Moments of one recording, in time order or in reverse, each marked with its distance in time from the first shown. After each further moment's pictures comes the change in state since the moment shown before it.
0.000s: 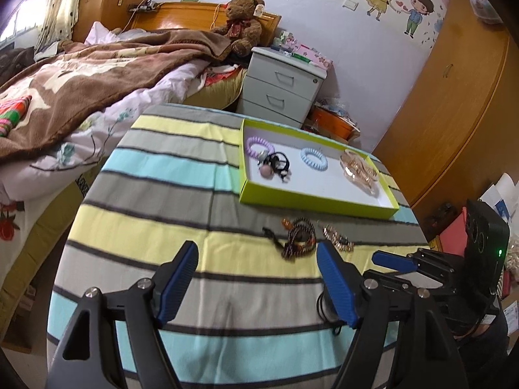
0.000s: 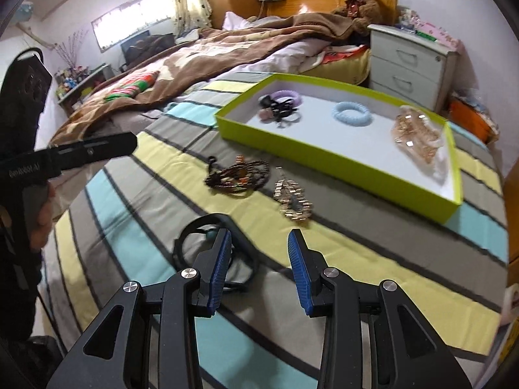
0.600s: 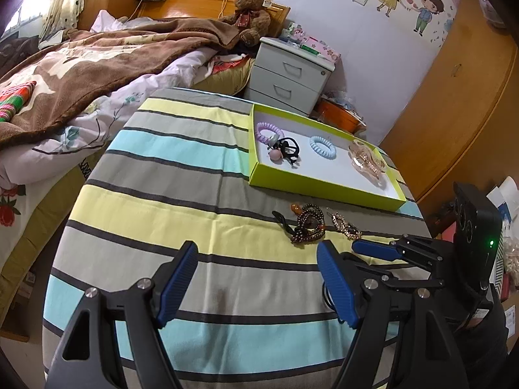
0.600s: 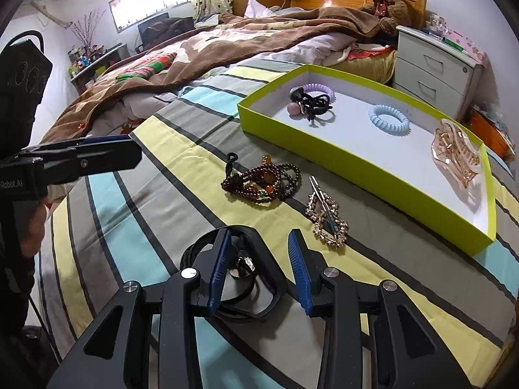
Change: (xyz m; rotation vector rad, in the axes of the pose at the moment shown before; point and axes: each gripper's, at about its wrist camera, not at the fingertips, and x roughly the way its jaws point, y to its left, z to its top) left arm 0.005 0.007 -0.008 -0.030 0.042 0.010; right arm 0.031 0.016 0.014 -0.093 0.049 0.029
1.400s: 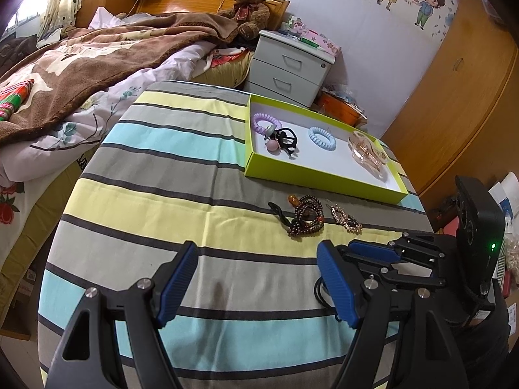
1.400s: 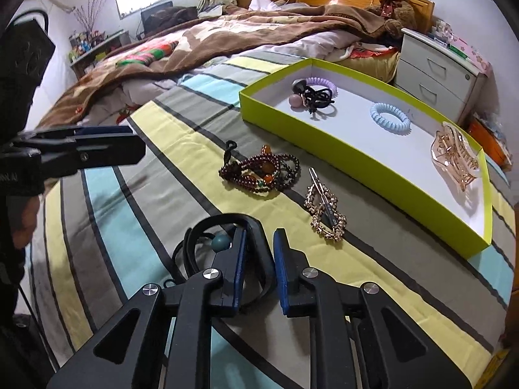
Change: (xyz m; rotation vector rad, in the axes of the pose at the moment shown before) left arm 0.007 -0.005 -0.003 0.004 0.024 0.008; right arm 0.005 0.005 -0.003 -0.057 0.041 -0.041
